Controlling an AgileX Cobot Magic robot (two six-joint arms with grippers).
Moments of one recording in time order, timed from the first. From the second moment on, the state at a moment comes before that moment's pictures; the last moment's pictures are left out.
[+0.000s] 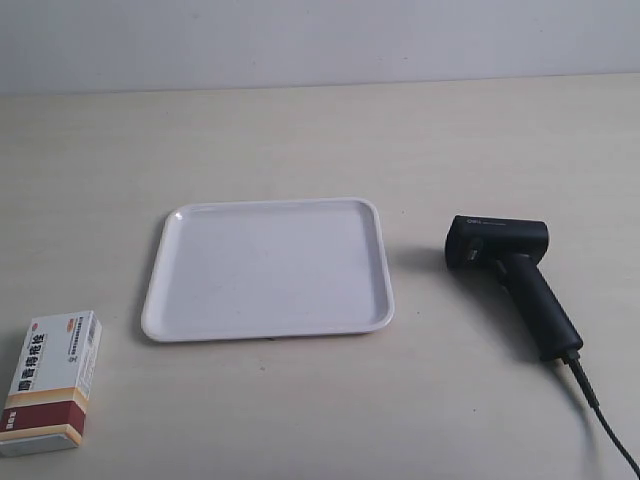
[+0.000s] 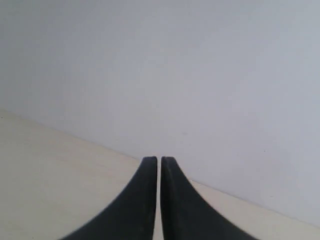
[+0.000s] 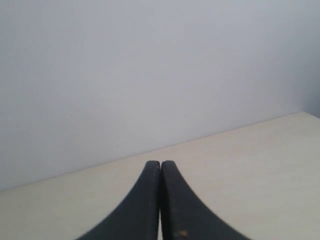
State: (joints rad) left arm 0.00 0.01 -0.01 -0.04 0.00 -0.35; right arm 0.08 0.00 0.00 0.18 0.06 0.08
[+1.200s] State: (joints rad) left arm -0.23 1.11 -0.26 -0.04 0.18 -0.16; right arm 0.08 0.00 0.00 0.37 0.02 0.09
